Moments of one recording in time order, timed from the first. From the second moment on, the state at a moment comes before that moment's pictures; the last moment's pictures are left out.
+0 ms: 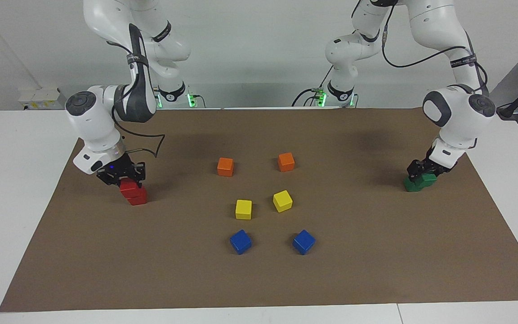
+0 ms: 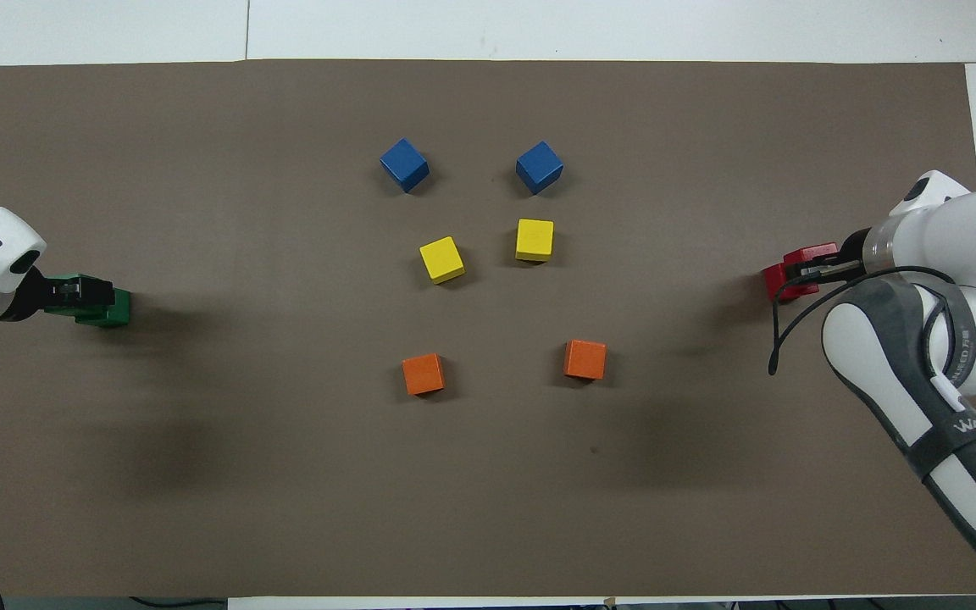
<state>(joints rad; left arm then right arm) 0.25 0.16 -0.06 -2.11 0.02 2.32 0.19 -0.14 0.12 0.07 -2.12 0.00 2.32 -0.21</state>
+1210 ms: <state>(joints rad) 0.25 -0.03 -0.10 -1.78 0.01 1.81 0.13 -0.14 0.11 0.07 -2.14 0.00 2.34 -0.21</state>
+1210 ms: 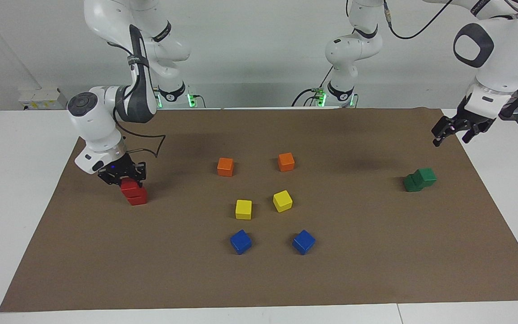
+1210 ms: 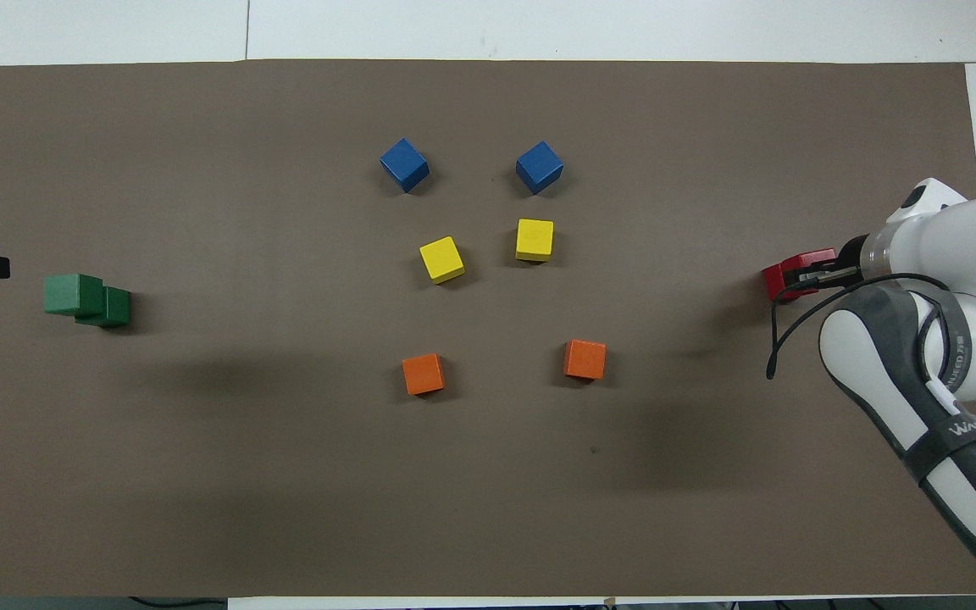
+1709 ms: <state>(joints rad) 0.21 -0.03 -0.11 -1.67 0.01 1.61 0.13 -0.14 0.11 0.07 -2.15 0.00 2.34 -0.21</state>
